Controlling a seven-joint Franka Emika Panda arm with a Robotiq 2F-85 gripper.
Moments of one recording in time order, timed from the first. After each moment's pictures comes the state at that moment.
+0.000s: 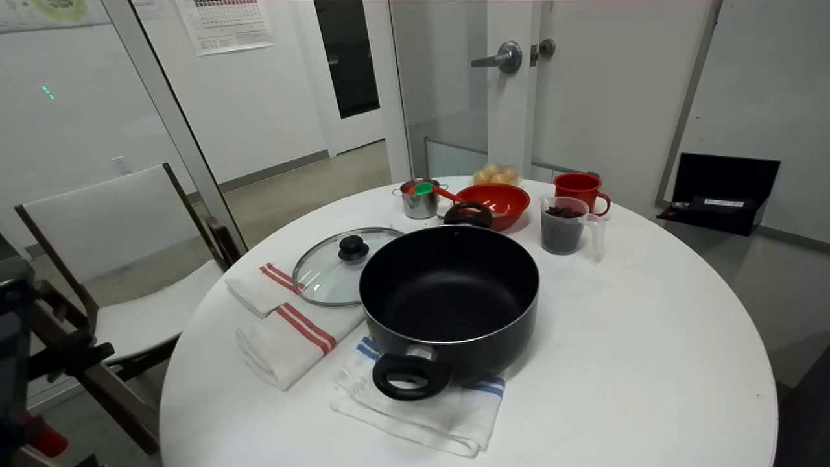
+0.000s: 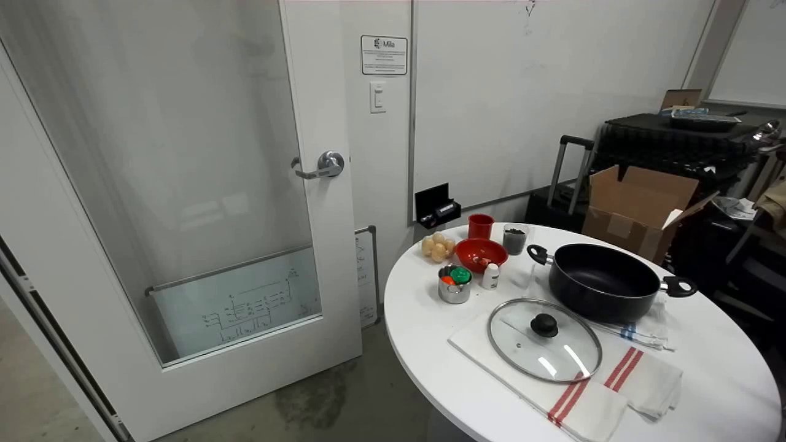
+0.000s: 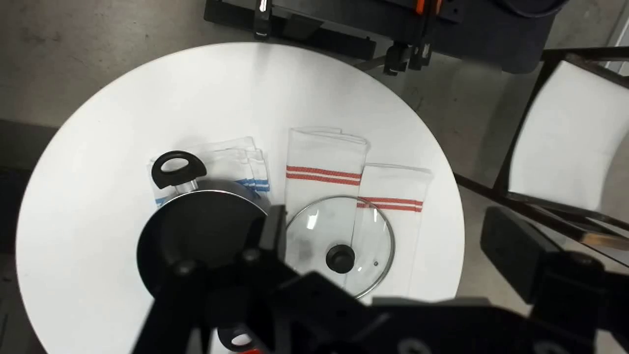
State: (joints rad) arm 0.01 -0.61 -0.18 -2.52 -0.02 1.80 -0.35
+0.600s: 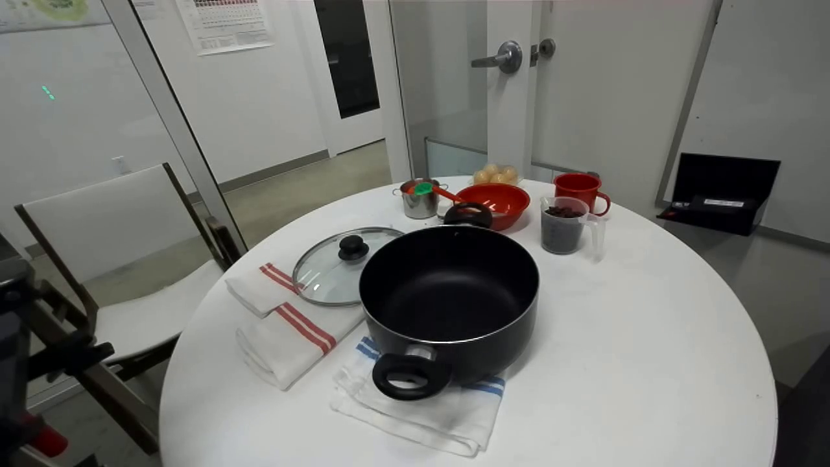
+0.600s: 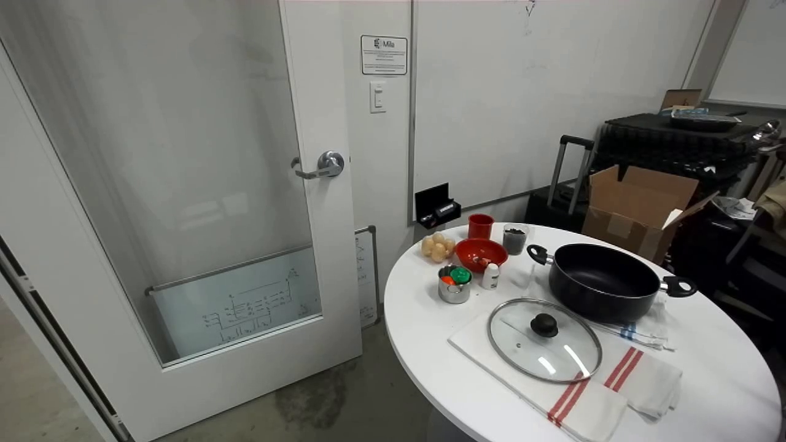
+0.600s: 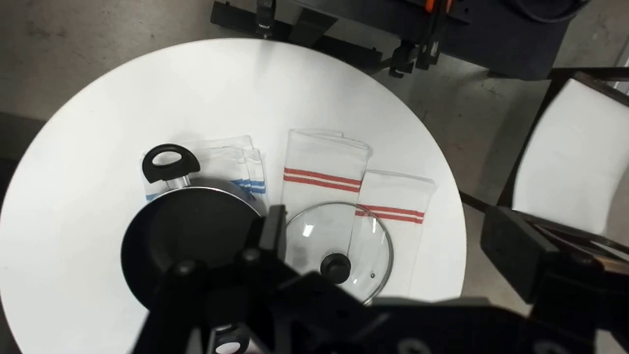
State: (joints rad) arm 0.04 -0.52 -0.16 -2.51 -0.02 1.85 -0.36
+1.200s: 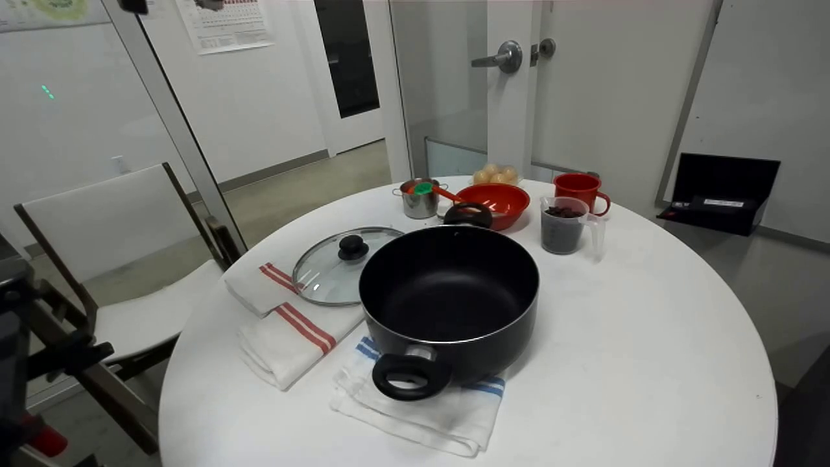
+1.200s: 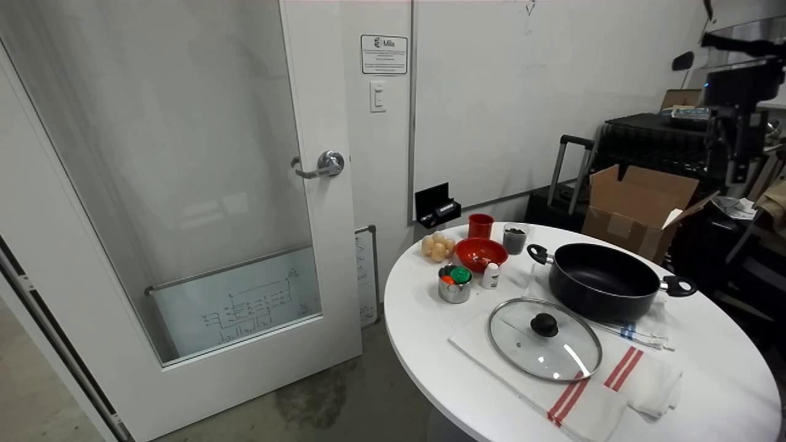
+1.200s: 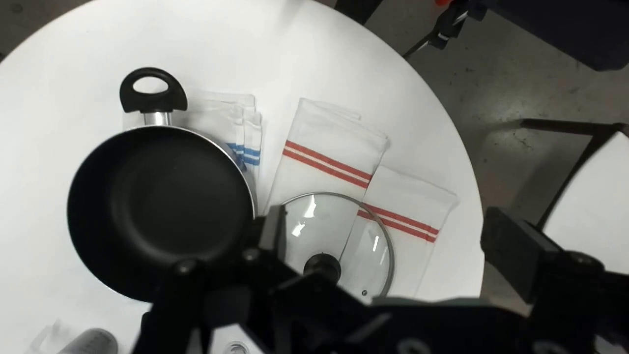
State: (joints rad) arm 0.09 -0.10 -0.03 -2.34 -0.05 2.03 -0.38
